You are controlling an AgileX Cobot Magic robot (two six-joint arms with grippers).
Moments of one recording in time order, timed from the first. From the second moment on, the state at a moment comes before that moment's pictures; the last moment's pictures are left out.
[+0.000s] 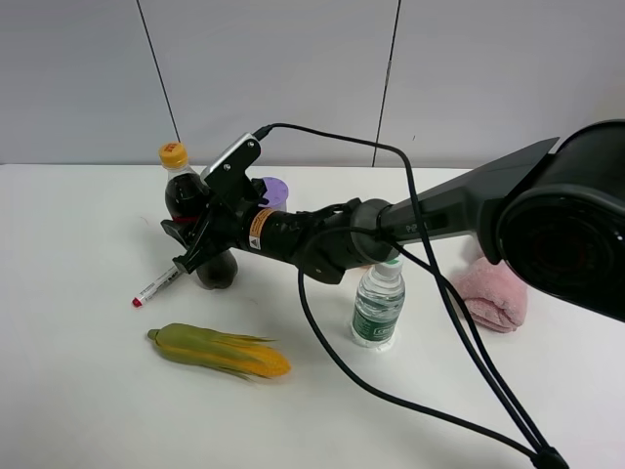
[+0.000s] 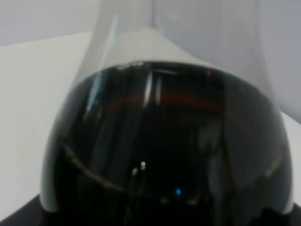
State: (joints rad) left arm -0.02 -0.01 -0.51 0.09 1.07 -0.16; right arm 0.80 2.25 -1.30 -0.35 -0.71 0.20
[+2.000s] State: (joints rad) left arm -0.02 -0.01 -0.51 0.09 1.07 -0.16; right arm 0.82 1.63 -1.30 -0.42 -0.11 0.39
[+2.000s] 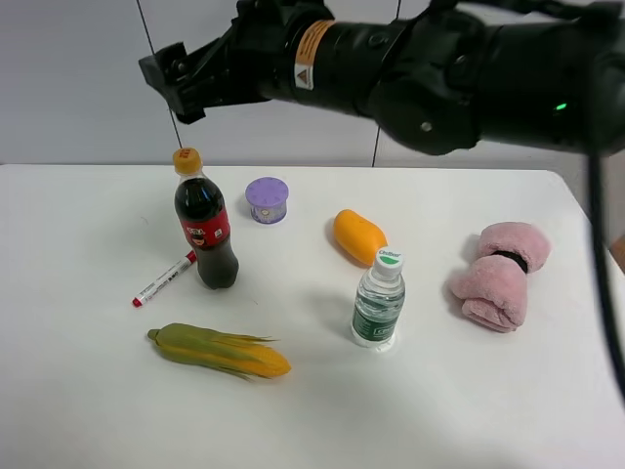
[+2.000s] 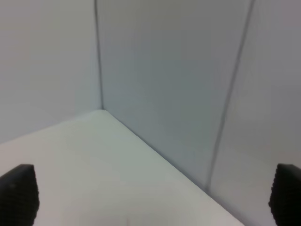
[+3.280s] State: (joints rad) left arm -0.02 -0.01 -0.51 0.10 1.07 -0.16; right arm -0.02 1.34 -1.30 0.10 1.16 -0.22
